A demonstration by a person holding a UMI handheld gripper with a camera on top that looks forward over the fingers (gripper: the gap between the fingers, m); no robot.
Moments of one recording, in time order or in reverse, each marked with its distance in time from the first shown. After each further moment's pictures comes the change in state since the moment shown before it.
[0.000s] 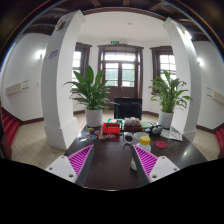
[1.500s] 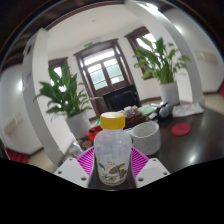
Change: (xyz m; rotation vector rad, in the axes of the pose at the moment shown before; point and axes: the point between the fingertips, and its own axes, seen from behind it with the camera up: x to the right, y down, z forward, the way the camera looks) arm 0.067 0.053 0.222 0.031 -0.032 0.369
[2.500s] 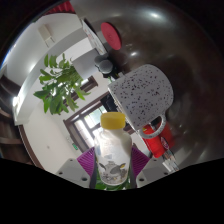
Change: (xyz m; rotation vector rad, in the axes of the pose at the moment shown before) arm 0.014 -0.091 0.093 0.236 -0.278 1.768
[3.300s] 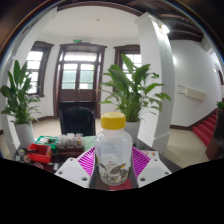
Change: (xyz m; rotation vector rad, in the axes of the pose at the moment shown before) arm -0.134 -0.151 -0.008 0.198 0.500 -2.120
